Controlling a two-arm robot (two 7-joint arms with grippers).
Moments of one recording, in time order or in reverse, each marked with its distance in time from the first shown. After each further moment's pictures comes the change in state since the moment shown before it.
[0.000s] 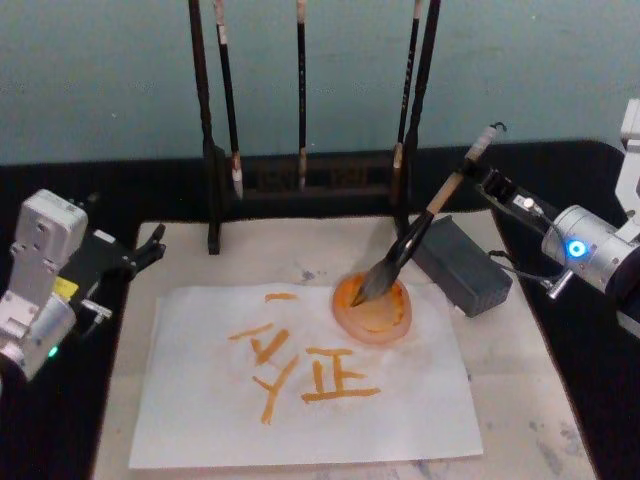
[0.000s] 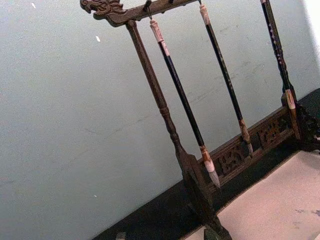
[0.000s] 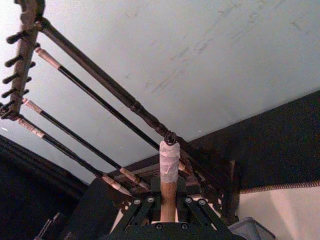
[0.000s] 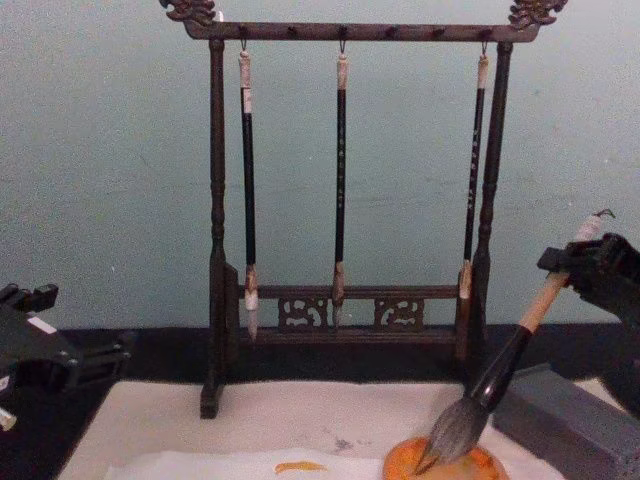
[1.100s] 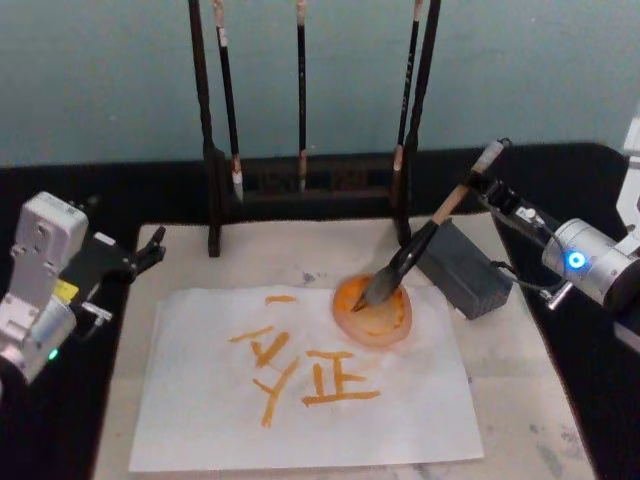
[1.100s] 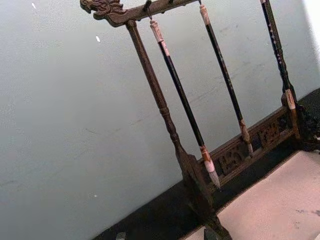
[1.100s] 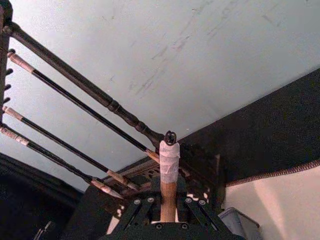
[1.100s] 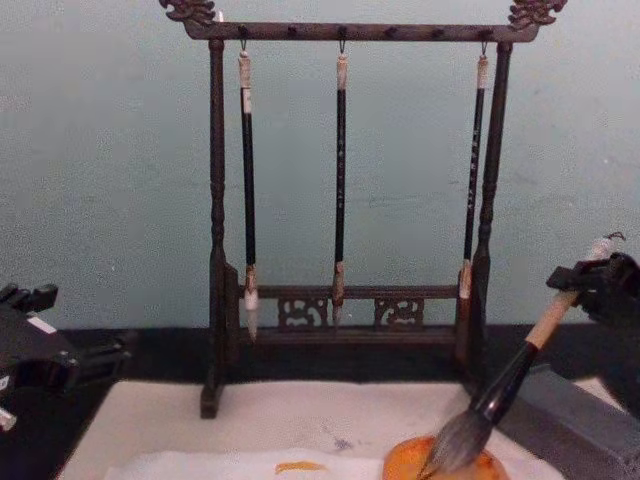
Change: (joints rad) left arm 0.000 0.000 0.000 0.000 0.000 0.000 0.000; right arm -0.006 0.018 -0.038 0.019 0.083 -0.037 -0.052
